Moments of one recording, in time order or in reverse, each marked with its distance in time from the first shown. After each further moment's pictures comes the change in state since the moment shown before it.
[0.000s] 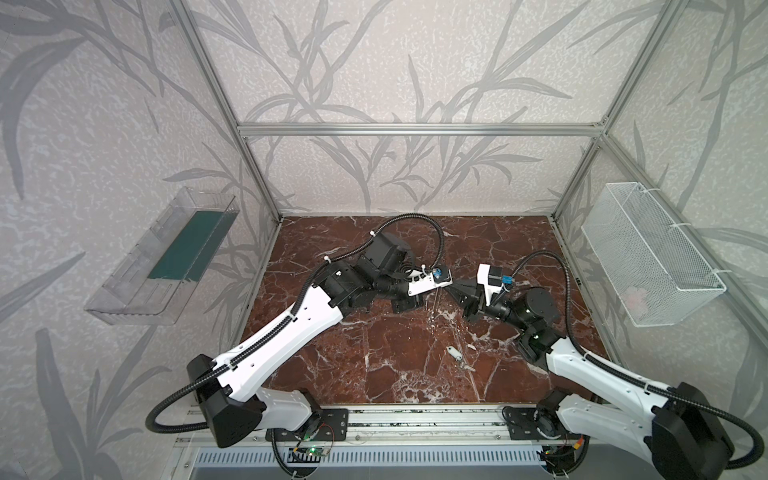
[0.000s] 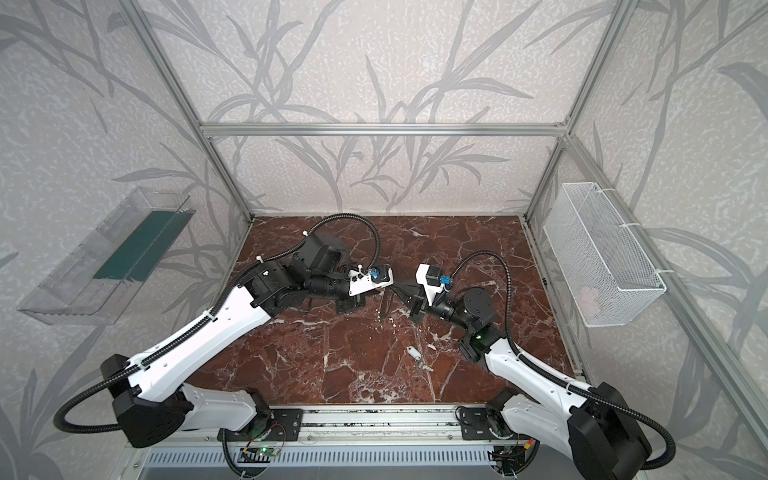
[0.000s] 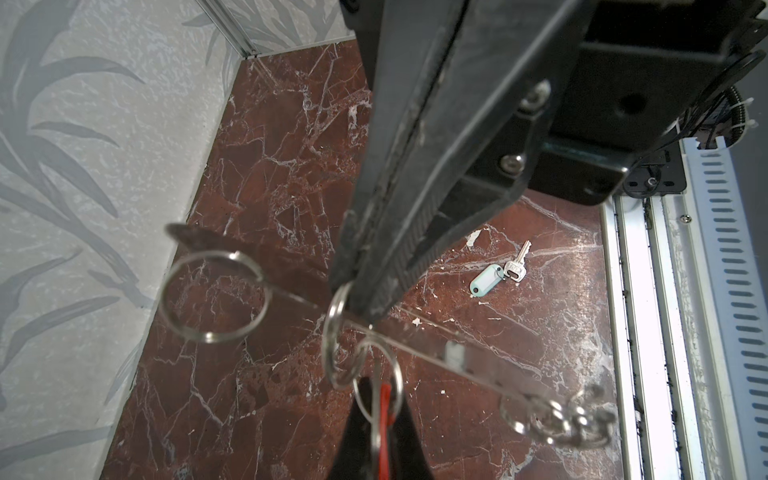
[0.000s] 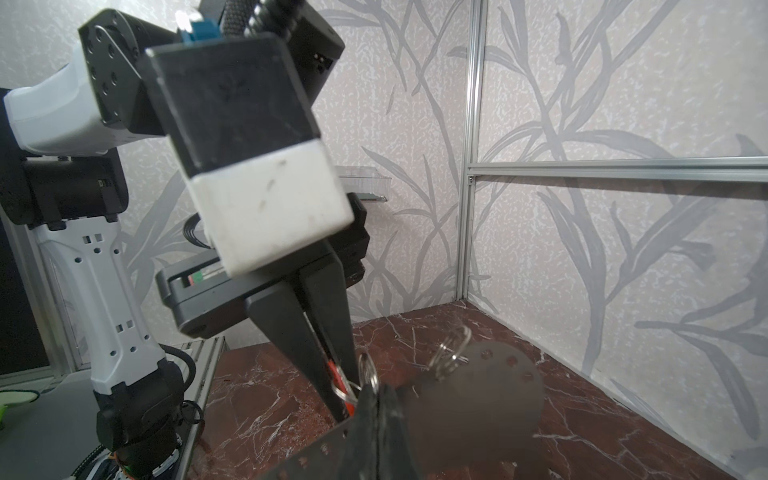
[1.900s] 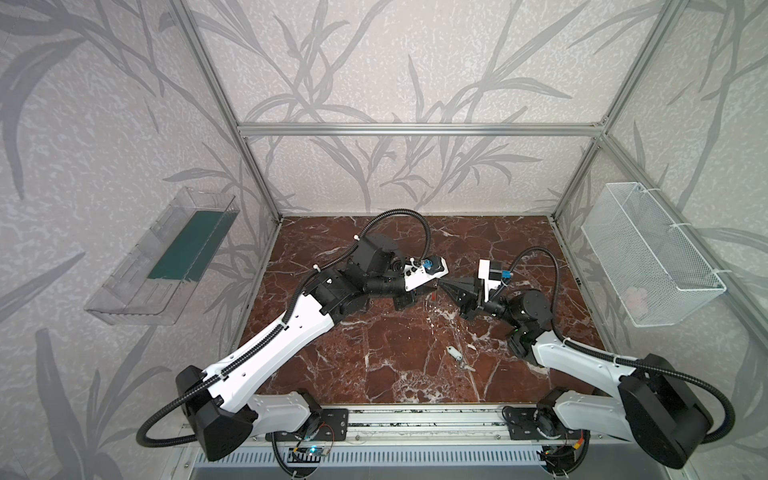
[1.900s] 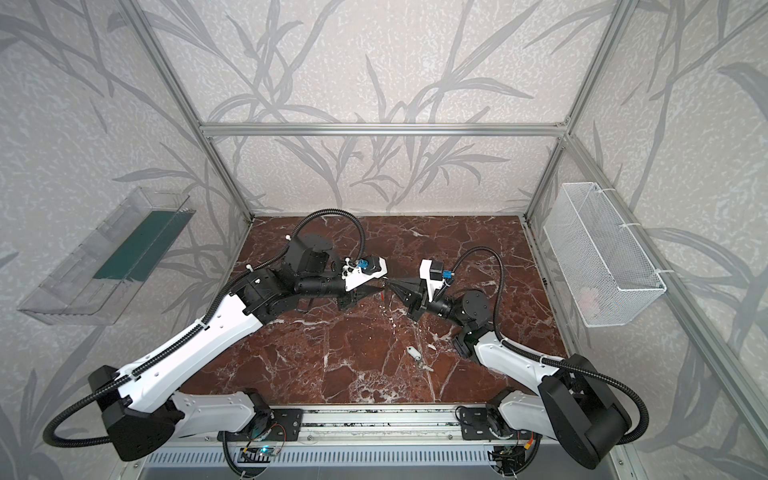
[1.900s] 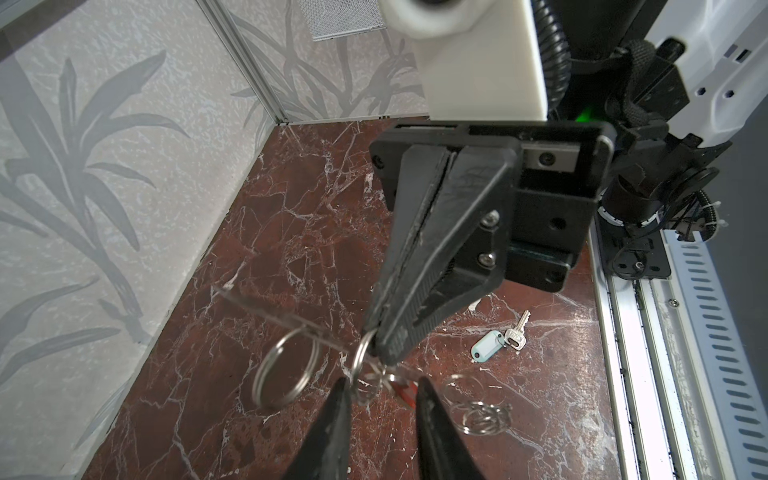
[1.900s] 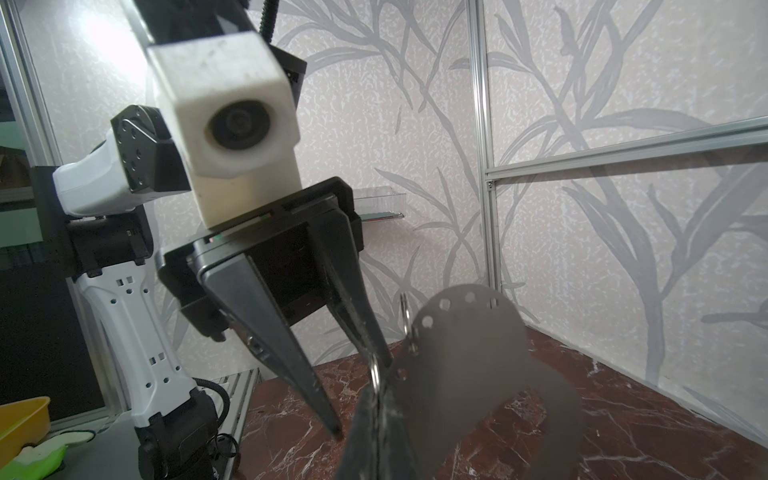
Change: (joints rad) left arm 0.038 -0.076 -0.118 0.242 0.119 -0.119; right arm -0.021 0.172 -0.037 0.333 -0.067 0.218
